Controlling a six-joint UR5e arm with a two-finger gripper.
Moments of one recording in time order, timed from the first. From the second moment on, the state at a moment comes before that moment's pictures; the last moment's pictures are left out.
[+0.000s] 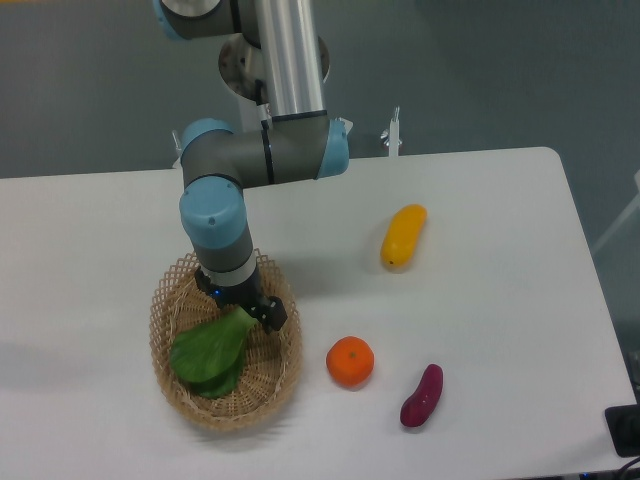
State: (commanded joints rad) arm 2.14 -1.98 -1.86 -0.77 1.60 0.72
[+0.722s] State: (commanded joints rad) arm 2.14 -1.96 -1.85 -0.78 1.61 0.78
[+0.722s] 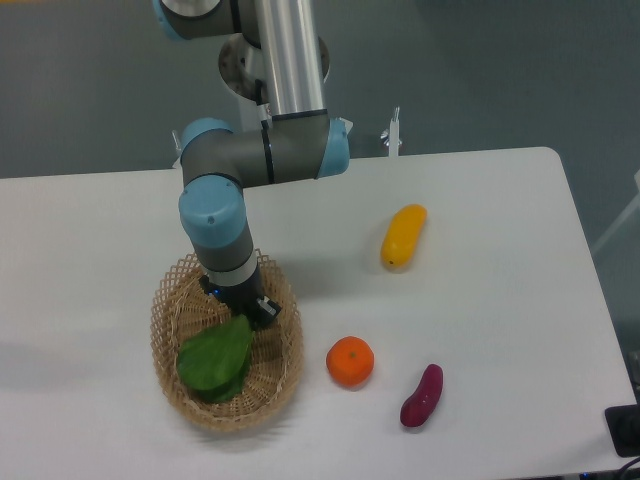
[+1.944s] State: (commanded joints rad) arm 2.64 -1.85 -1.54 -1.13 1.44 1.36
